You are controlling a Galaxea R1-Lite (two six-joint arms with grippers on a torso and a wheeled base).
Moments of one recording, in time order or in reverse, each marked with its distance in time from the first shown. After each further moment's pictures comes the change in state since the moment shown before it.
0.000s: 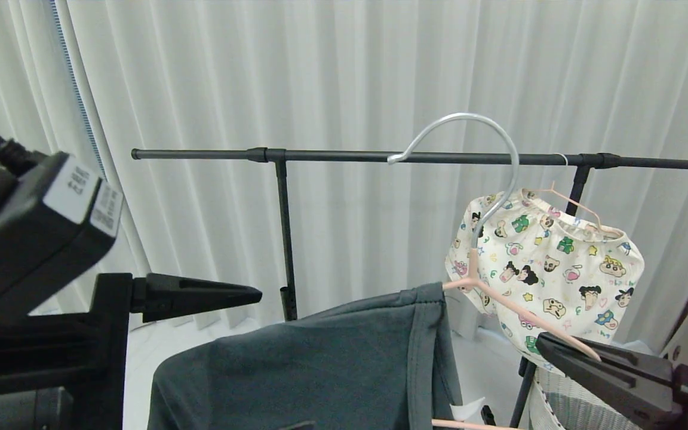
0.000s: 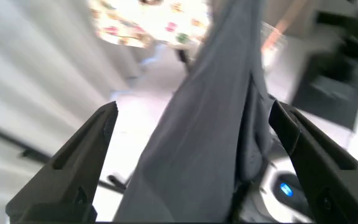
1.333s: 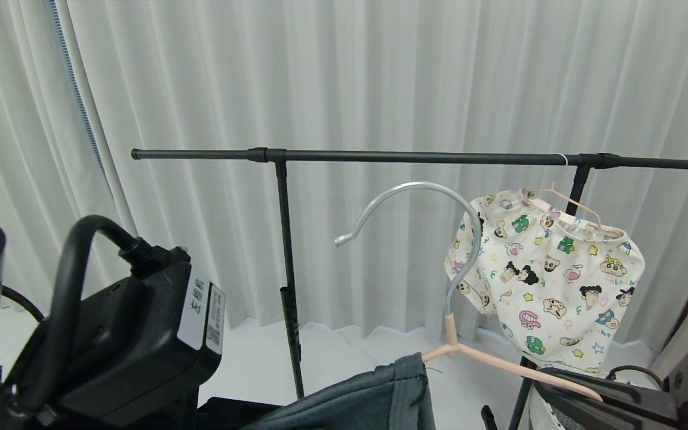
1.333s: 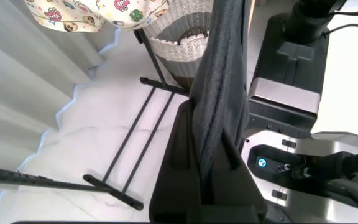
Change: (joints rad) left arm -0.030 0.066 0.092 -0.054 -0.125 0.029; right arm 0.081 -0.010 0.020 0.010 -0.006 -0.028
